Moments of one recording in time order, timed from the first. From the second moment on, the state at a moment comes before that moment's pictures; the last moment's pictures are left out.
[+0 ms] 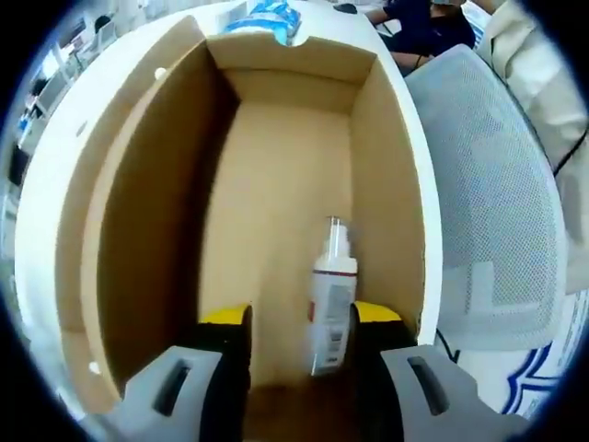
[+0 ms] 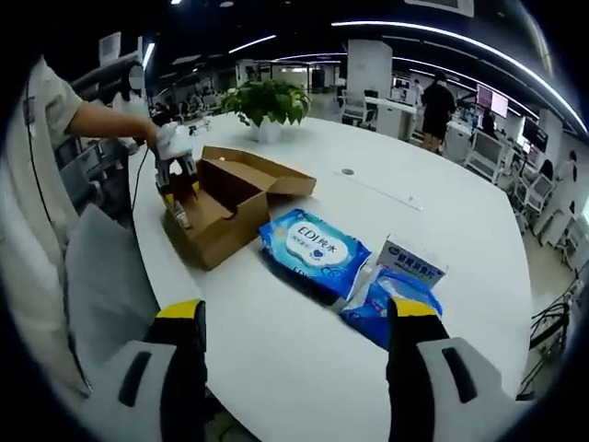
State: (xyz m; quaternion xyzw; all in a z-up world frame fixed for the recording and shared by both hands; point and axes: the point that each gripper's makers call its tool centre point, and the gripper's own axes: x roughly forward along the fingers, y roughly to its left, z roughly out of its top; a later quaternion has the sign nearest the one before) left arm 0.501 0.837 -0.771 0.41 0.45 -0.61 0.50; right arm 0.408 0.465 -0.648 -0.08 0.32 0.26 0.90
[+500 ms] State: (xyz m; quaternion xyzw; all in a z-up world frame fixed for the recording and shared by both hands) left arm 0.504 0.832 -0.770 0.43 0.43 -0.62 0.49; right arm 0.409 0.468 -0.651 -0.08 0.33 0.27 0.90
